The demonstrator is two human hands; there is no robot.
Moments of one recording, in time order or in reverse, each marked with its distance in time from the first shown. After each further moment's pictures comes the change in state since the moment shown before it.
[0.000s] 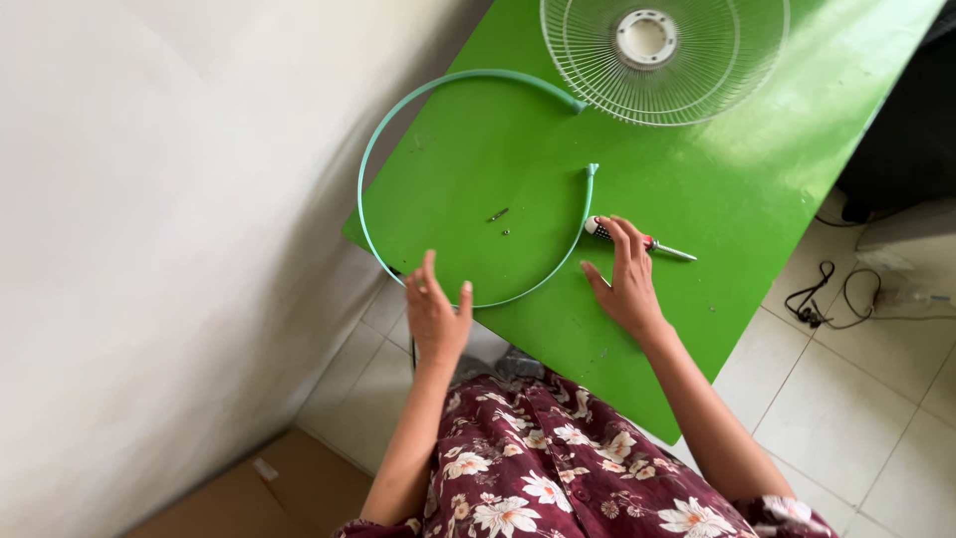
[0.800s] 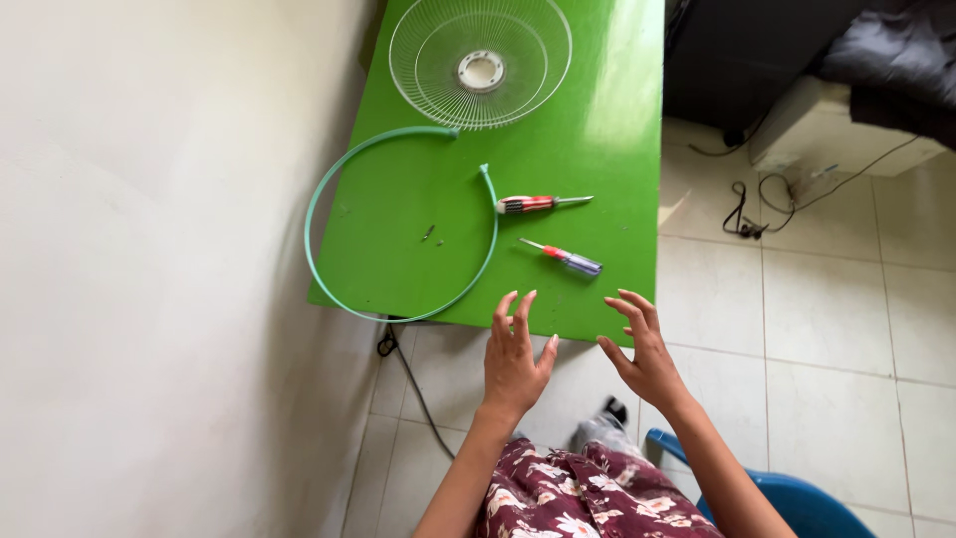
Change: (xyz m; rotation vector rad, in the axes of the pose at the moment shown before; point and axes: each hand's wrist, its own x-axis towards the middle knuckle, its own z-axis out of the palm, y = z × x) left_hand -0.101 0.128 -0.118 -0.568 -0.456 0.437; right_hand -0.238 -0.114 -0.084 0.225 0.237 0.364
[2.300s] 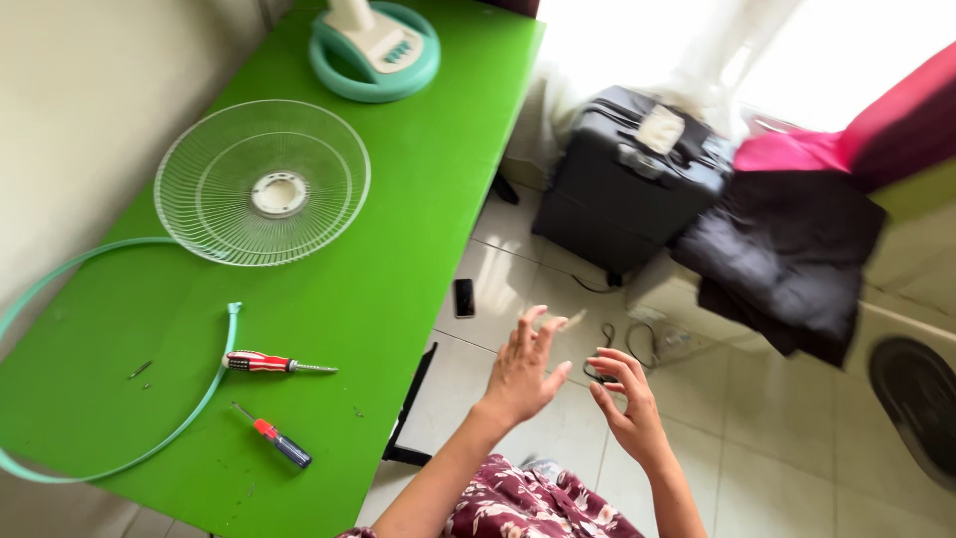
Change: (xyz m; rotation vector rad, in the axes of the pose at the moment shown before) left_hand 0.387 0.252 0.390 -0.012 -0.109 0.069; right_hand 0.269 0.323 -0.398 0.088 -0.049 -0.026
